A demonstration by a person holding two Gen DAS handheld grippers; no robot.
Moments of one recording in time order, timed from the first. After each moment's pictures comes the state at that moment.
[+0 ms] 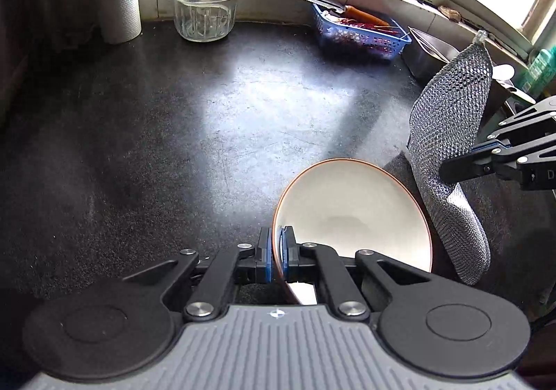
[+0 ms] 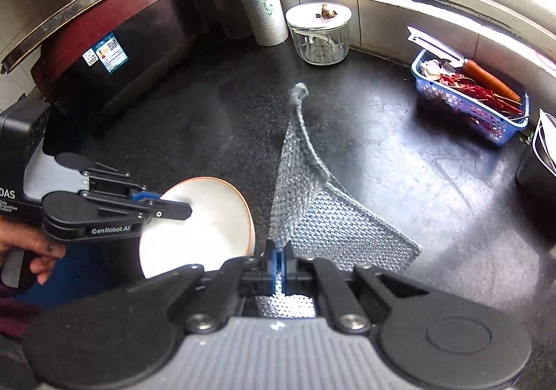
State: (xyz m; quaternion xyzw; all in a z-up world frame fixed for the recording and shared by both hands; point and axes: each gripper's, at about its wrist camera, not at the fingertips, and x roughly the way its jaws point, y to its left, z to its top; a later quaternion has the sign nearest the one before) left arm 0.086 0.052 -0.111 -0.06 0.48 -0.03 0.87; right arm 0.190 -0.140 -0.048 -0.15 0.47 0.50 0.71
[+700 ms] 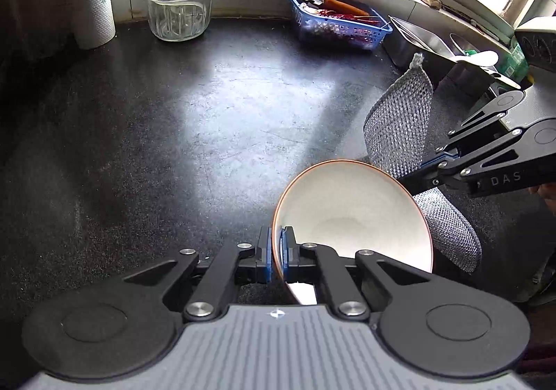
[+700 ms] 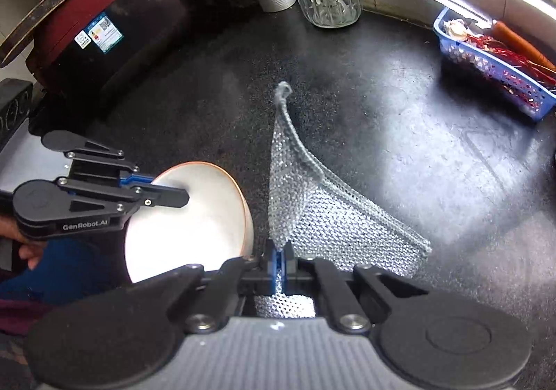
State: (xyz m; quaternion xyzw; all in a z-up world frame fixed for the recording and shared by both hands) left arm 0.097 0.058 -0.119 -0.08 0.50 -0.06 0.86; right arm 0.217 -0.098 -0.097 -0.17 0.52 0.51 0.67
